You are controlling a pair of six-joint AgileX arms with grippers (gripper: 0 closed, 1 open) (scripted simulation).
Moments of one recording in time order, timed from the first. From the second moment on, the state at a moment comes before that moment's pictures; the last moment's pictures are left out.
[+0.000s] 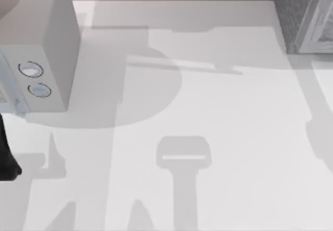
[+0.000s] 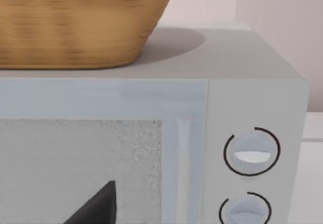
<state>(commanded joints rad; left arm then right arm) 0.00 0.00 0.00 0.00 0.00 0.00 0.10 2.09 2.77 -0.68 0.12 0.02</state>
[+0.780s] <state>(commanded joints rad) 0.00 0.00 0.00 0.00 0.00 0.00 0.10 2.09 2.77 -0.68 0.12 0.02</state>
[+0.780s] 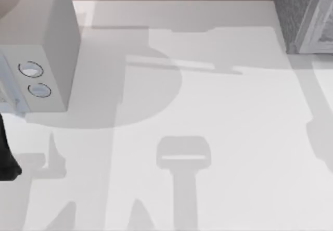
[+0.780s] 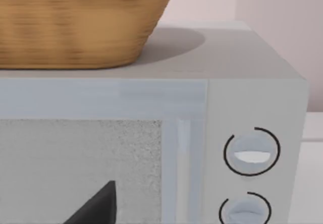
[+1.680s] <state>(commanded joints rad) 0.00 0.00 0.00 0.00 0.00 0.00 0.06 1.40 1.99 -0.39 0.04 -0.04</state>
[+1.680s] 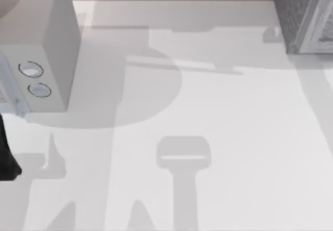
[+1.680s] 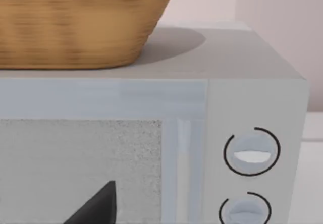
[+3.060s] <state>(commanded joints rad) 0.00 0.00 0.00 0.00 0.00 0.00 0.00 0.00 0.00 0.00 0.00 0.00</state>
